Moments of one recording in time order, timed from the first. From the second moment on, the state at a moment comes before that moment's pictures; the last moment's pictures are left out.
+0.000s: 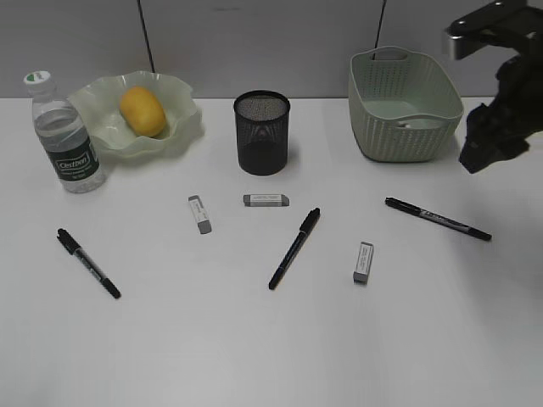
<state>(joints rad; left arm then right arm) -0.21 0.06 -0.55 -0.02 0.95 -0.04 0.24 1.64 -1.21 -0.02 0.86 -0.38</state>
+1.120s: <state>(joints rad) -0.21 0.06 -0.55 -0.02 1.03 -0.04 0.34 2.17 -1.52 -0.07 0.94 -0.53</state>
